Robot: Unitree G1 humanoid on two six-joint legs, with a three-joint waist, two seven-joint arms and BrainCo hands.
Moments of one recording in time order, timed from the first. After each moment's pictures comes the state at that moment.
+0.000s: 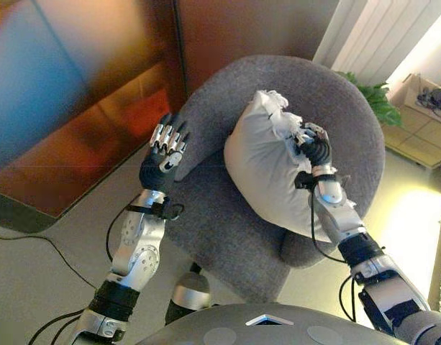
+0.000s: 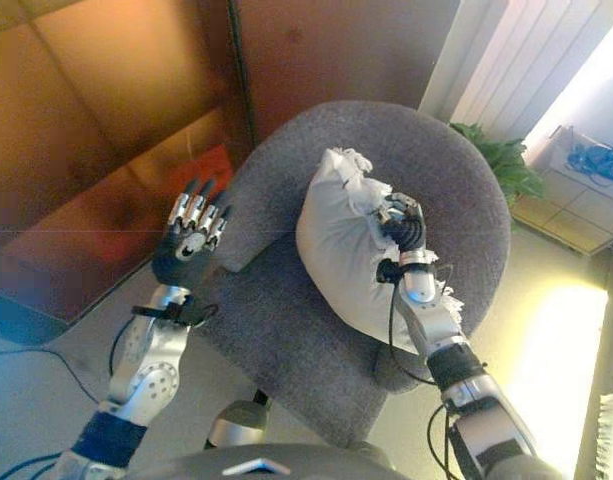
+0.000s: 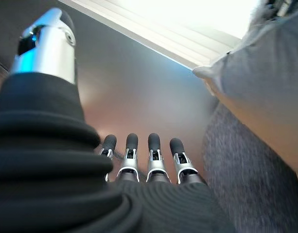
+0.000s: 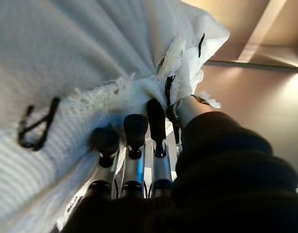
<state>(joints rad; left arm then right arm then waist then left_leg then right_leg) 0.03 0.38 -0.28 -0.09 -0.84 -0.33 -0.09 -0.40 -0.38 0.31 0.47 0.46 -0.21 -0.36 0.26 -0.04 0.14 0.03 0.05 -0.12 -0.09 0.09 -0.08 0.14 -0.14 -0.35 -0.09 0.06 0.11</state>
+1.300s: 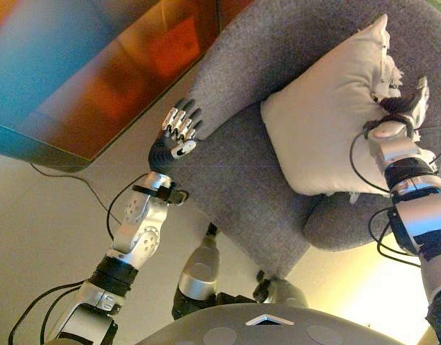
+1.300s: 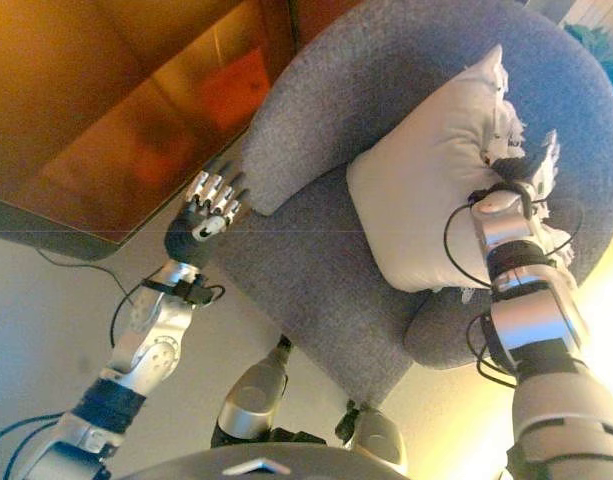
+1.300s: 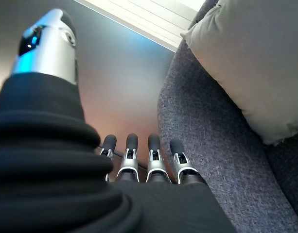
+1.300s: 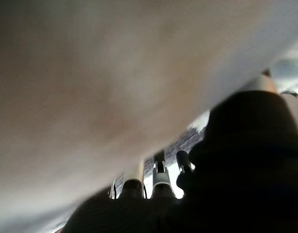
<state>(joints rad) -0.14 0.47 -0.36 -0.02 -0.84 -0.37 -0.09 -0.93 -0.66 0.37 1.05 0.26 0.13 -0.70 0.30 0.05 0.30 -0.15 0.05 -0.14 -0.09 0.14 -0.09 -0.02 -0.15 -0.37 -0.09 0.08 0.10</state>
